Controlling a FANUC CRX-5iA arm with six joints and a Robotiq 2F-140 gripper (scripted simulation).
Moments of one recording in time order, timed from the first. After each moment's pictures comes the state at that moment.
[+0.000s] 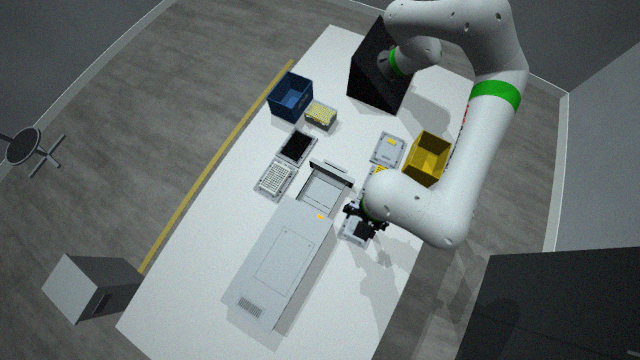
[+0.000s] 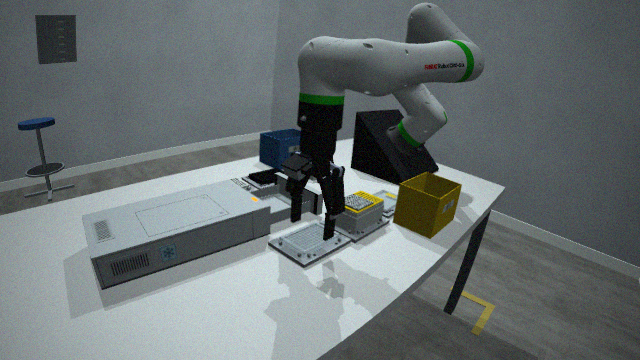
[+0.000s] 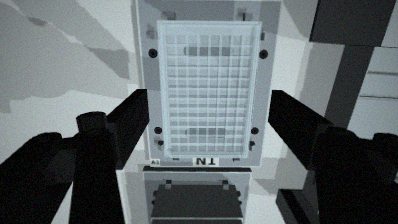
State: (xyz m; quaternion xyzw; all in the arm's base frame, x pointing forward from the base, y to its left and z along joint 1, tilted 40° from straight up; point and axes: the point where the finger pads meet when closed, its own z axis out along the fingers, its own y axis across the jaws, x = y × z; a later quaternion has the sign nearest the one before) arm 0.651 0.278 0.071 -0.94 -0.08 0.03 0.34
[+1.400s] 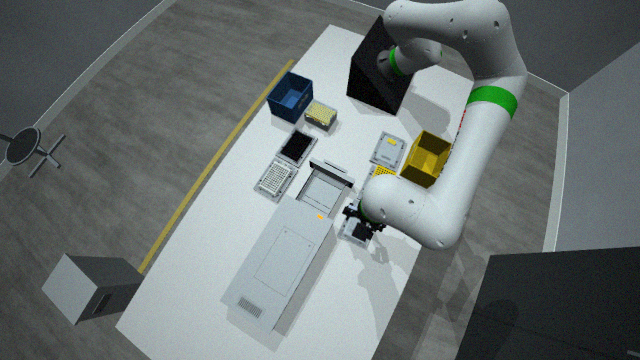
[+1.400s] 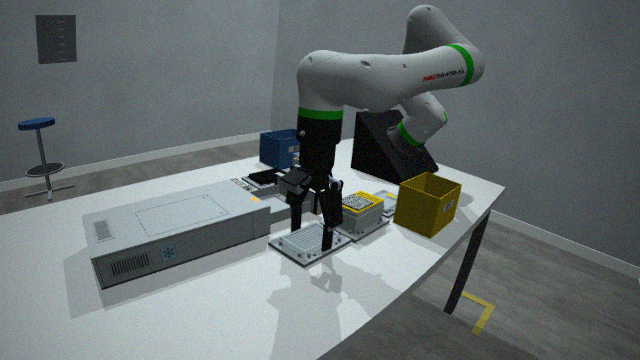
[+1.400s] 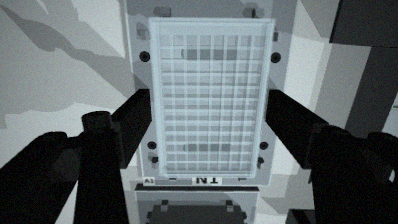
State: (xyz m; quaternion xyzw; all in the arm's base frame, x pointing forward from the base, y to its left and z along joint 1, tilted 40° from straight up) arm 0.648 0.297 0.048 -0.94 -0.08 0.03 0.34
